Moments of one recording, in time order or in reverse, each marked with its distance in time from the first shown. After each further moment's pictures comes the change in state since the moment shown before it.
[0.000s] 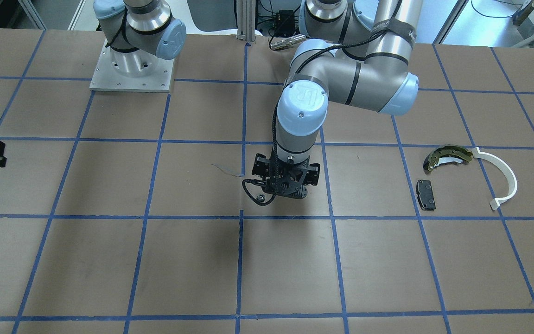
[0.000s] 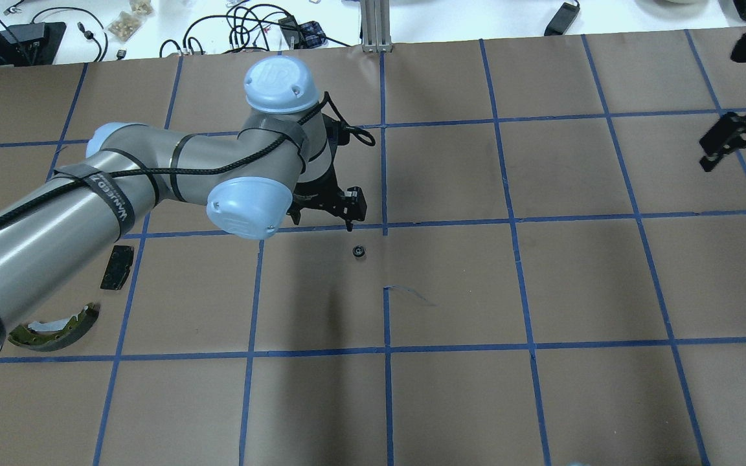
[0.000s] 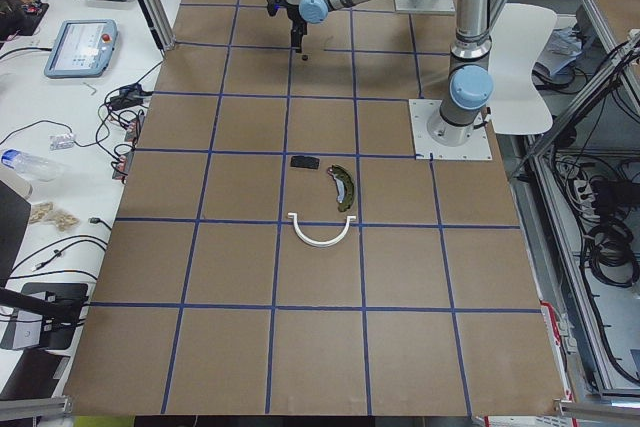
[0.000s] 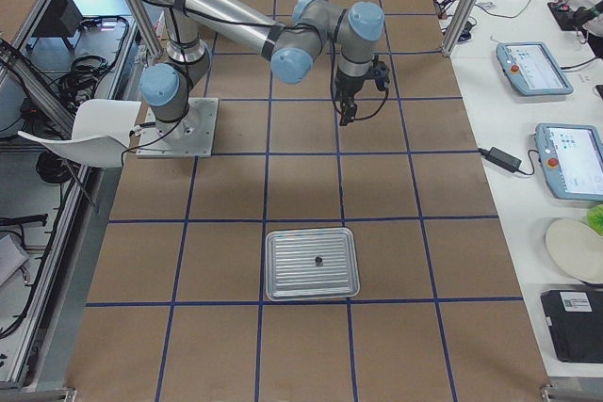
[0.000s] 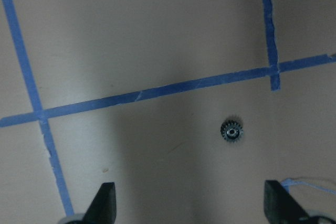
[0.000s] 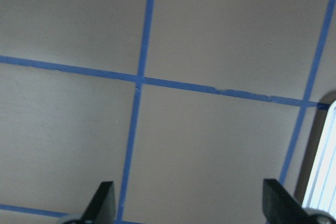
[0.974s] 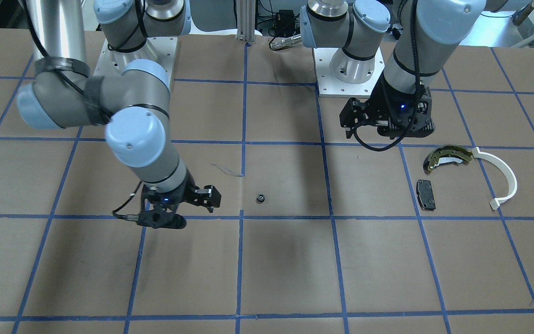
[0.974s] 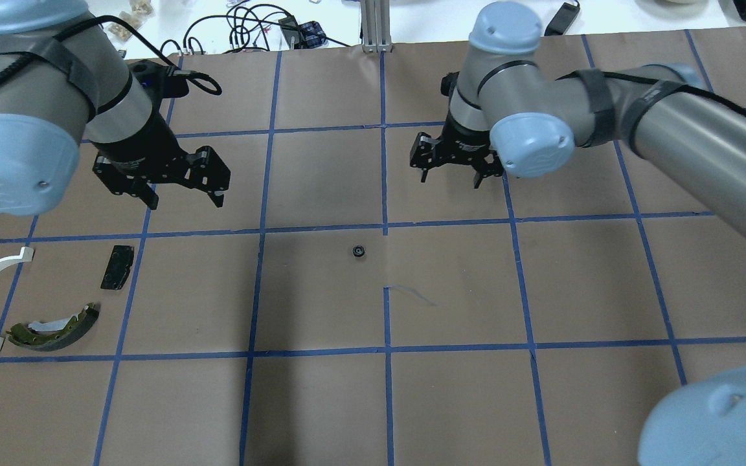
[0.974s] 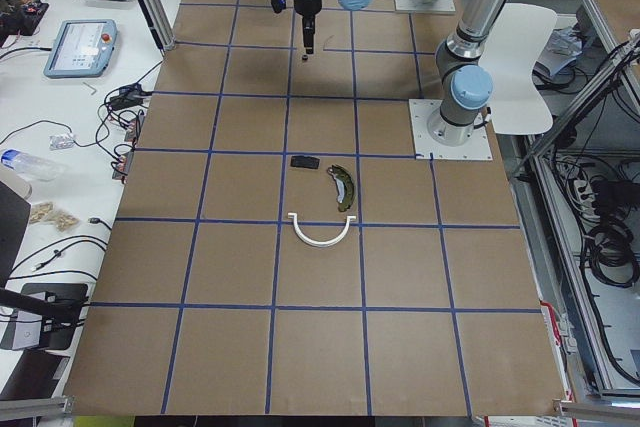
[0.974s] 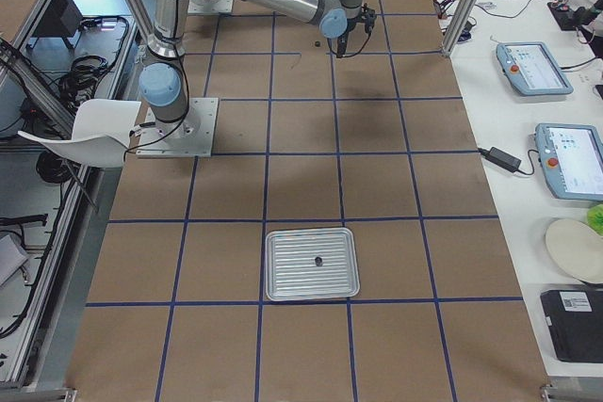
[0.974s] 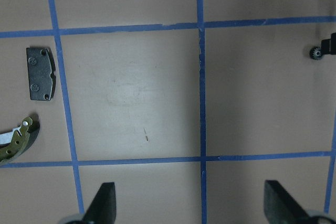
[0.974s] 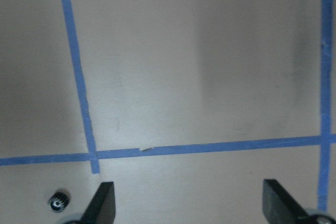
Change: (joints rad) left arm 0.283 0.333 0.010 -0.327 0.010 0.119; right arm 0.666 0.180 -0.001 -0.199 0.148 0.928
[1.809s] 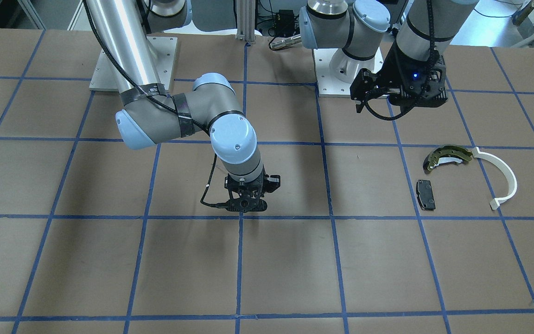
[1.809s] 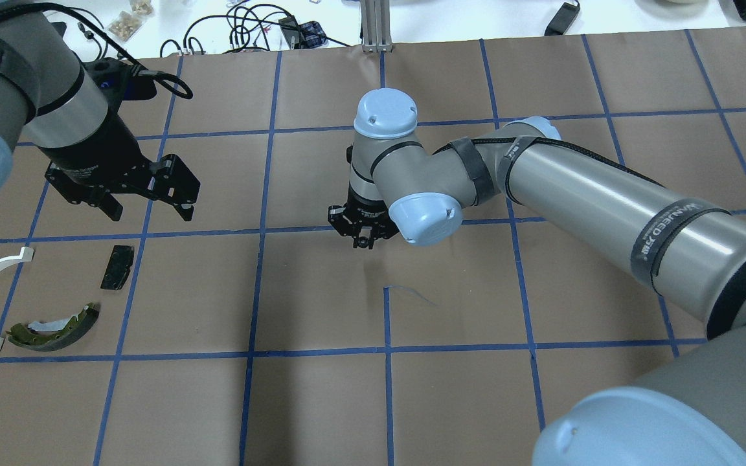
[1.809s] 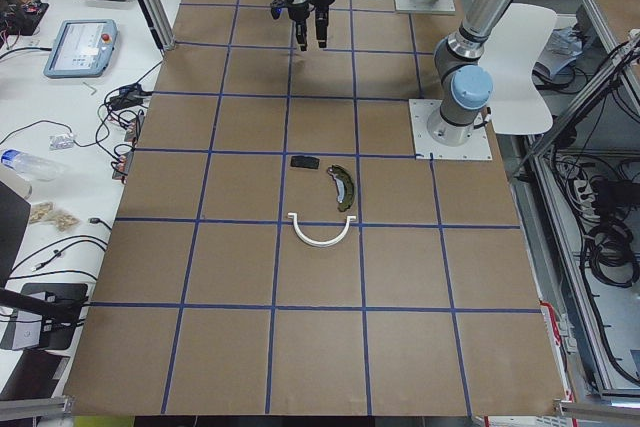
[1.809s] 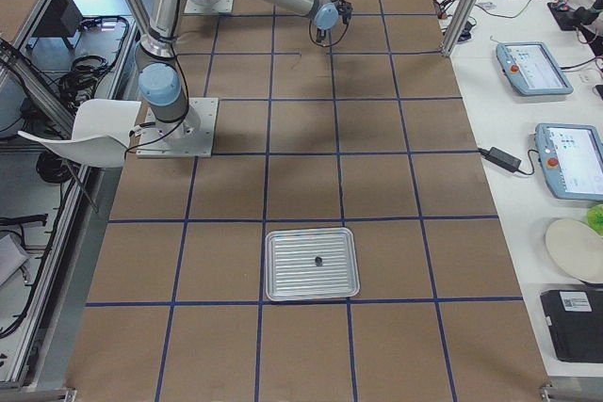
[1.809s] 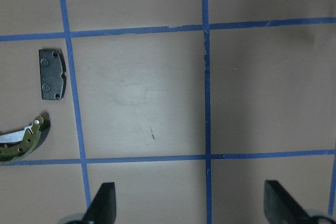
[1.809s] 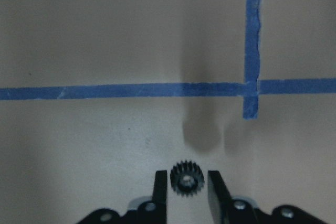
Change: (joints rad) left arm 0.067 0.118 0.020 -0.172 0.028 0.081; right arm 0.294 0.160 0.020 -0.162 0.090 0.243
